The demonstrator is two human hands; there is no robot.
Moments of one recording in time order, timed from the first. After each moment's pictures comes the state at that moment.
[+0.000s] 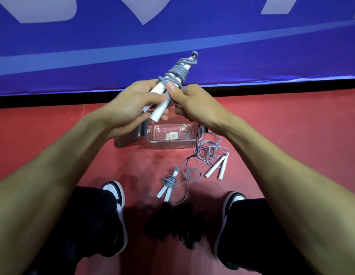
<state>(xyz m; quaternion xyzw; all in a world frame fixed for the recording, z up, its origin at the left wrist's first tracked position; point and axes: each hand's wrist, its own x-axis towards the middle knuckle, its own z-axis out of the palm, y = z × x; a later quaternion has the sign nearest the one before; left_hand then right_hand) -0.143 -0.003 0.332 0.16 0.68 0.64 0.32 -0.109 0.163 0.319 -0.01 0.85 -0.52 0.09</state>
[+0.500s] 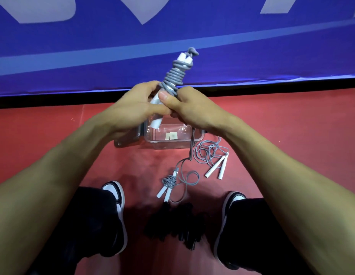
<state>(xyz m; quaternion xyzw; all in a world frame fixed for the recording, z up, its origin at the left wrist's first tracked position) -0.142 -0.002 0.327 0.18 0.76 0.56 0.27 -0.106 0.159 0.320 -0.05 0.87 -0.48 0.09</state>
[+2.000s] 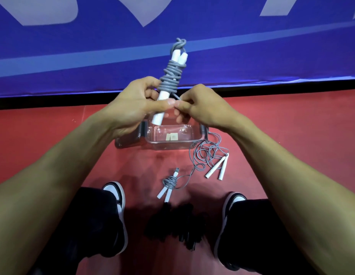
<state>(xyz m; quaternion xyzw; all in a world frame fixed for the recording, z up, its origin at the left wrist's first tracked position) -0.142 0.000 0.331 0.13 0.71 0.63 0.27 -0.107 0.181 0.319 -0.03 0.91 -0.41 0.09</state>
